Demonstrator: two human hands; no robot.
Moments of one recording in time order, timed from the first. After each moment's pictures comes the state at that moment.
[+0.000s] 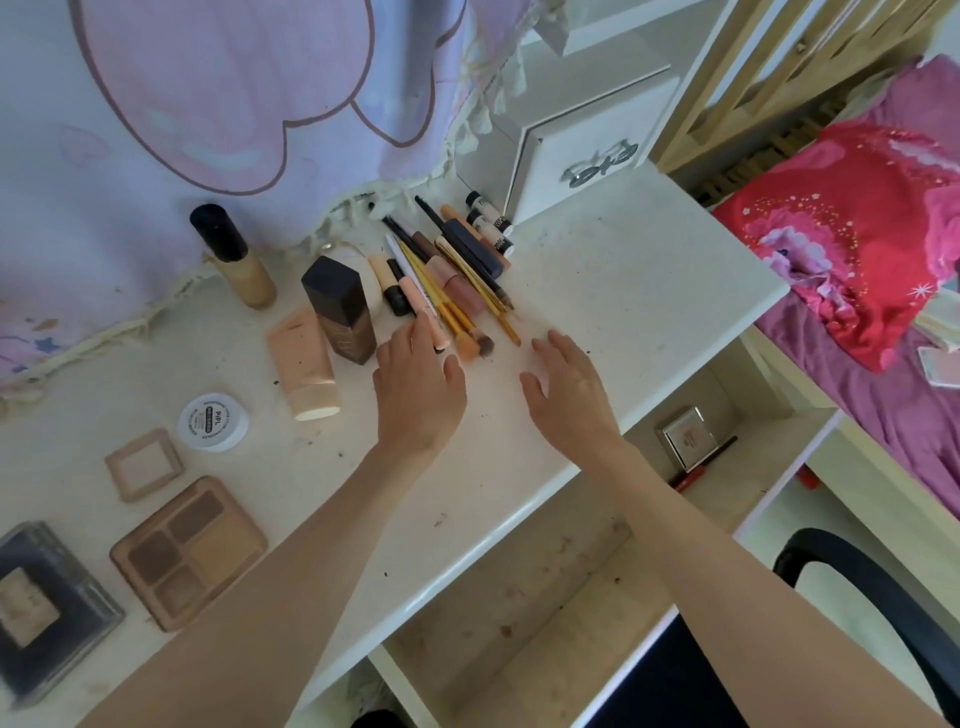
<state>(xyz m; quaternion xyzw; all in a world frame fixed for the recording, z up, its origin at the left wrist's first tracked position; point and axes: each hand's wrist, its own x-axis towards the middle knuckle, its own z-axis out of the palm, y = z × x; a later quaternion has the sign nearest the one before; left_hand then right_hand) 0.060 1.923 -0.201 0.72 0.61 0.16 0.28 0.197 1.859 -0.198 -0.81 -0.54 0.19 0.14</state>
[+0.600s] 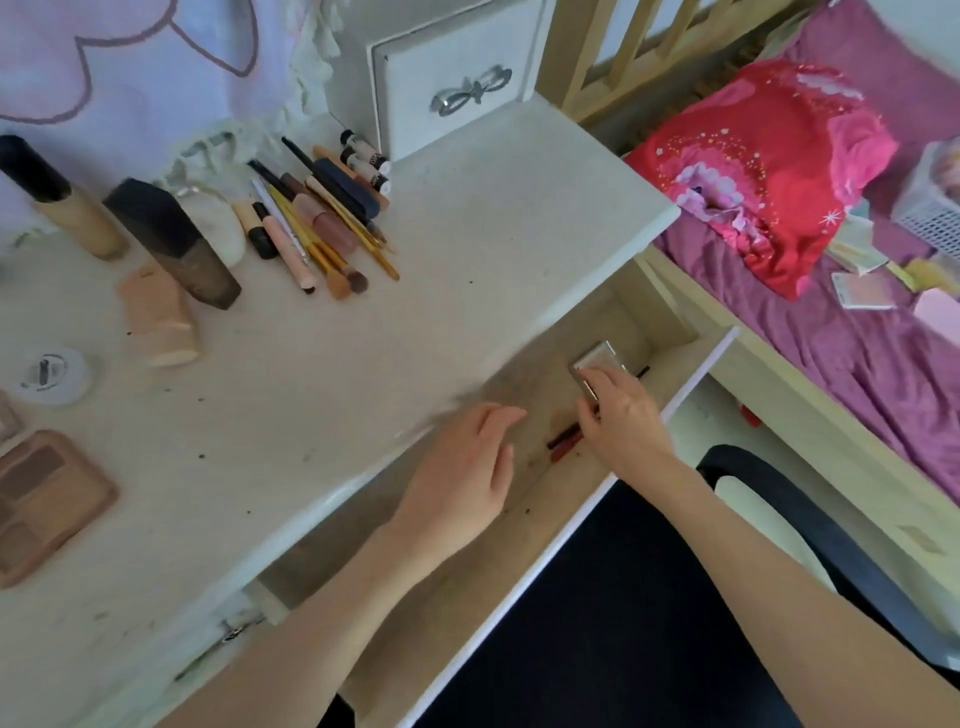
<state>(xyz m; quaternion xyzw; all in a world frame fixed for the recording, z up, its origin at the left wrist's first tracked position) 0.119 1.761 -0.211 0.87 0.33 0.13 0.34 0.307 1.714 -0.224 -0.83 -0.53 0.13 0.11</state>
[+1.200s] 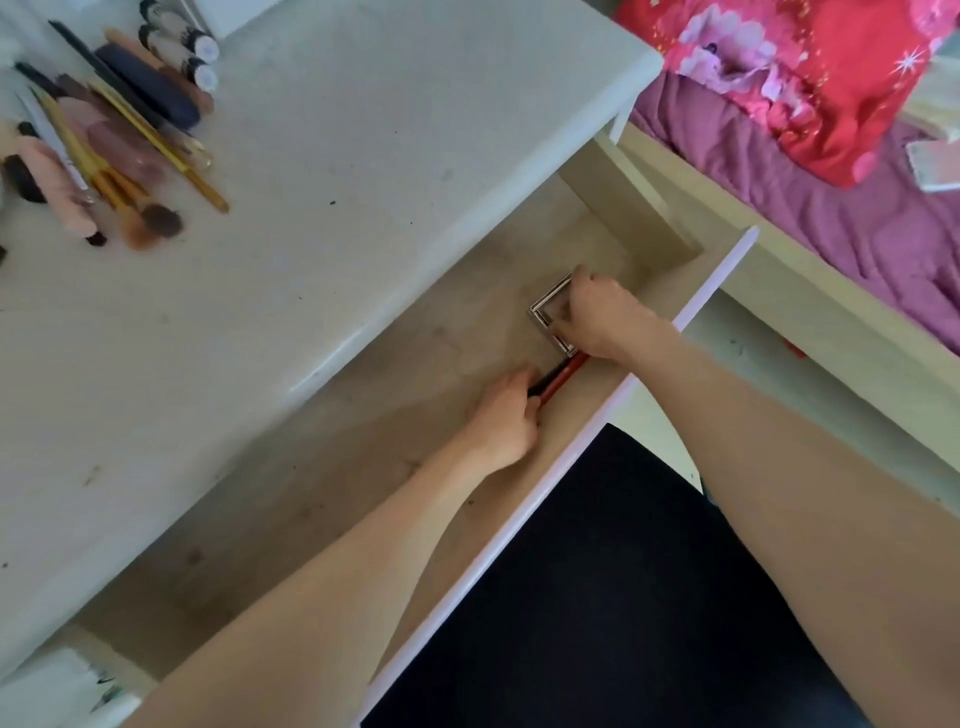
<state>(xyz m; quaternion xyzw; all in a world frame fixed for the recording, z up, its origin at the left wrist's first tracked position) 0.265 1.755 -0.339 0.77 0.41 -0.09 0.47 0.413 1.767 -0.303 -0.84 -0.47 0.27 -0.03</state>
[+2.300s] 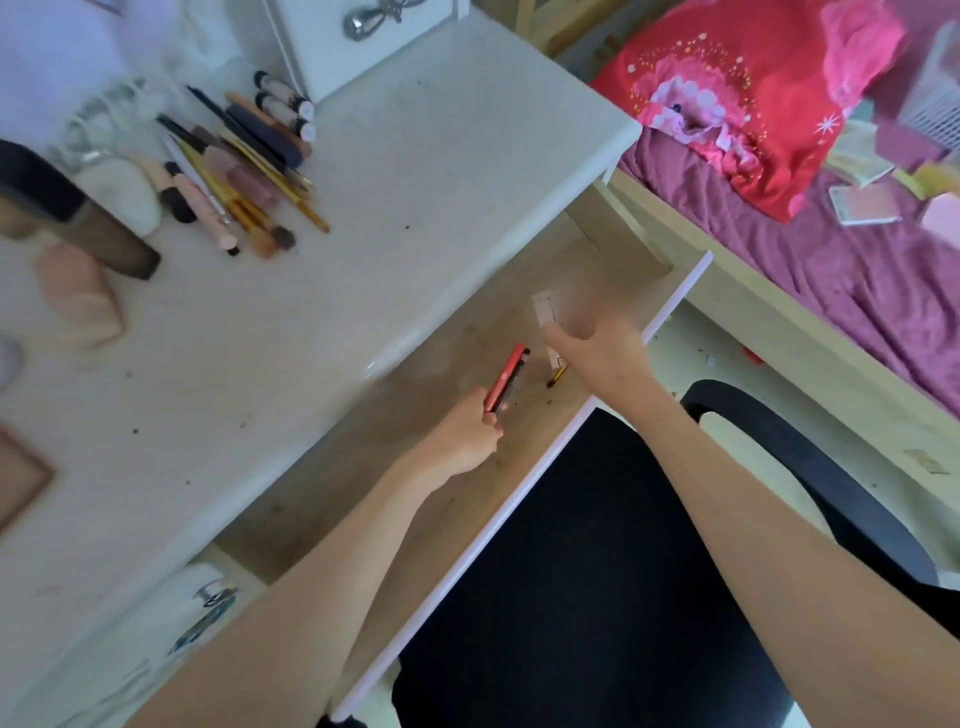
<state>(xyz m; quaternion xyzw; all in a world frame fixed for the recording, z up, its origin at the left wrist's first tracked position) 0.175 1.747 -0.252 0.64 0.45 -0.10 0.61 0.330 1.707 -0.211 -0.85 -0.34 0.30 0.28</state>
